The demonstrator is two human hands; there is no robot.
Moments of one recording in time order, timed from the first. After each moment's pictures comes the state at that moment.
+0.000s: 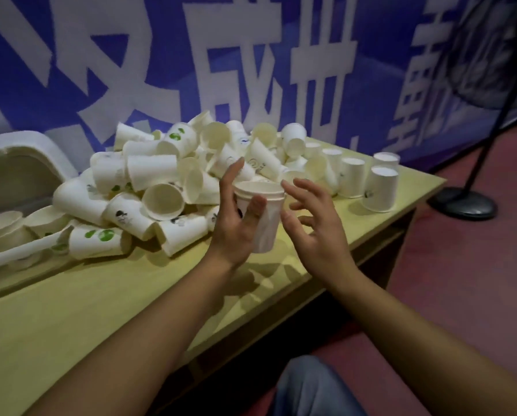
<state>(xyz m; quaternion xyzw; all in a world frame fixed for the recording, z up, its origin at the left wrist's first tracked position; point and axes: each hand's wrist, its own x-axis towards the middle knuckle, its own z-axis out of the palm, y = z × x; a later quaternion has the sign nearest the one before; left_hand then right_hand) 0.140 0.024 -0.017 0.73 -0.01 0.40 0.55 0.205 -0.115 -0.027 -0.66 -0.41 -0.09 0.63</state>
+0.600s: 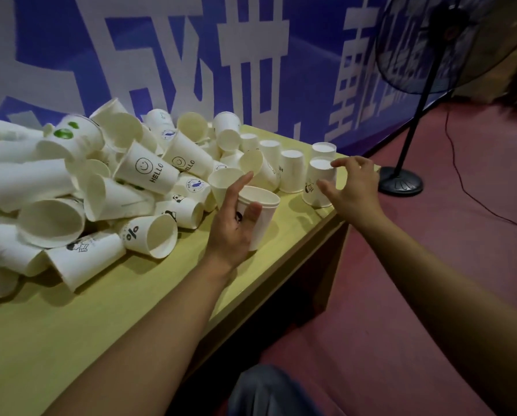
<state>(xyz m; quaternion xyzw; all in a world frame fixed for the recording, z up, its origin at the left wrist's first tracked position) 0.250 -0.017 -0.066 0.77 -0.01 0.33 0.55 0.384 -0.215 -0.034 -0.89 -0.15 -0.15 0.40</state>
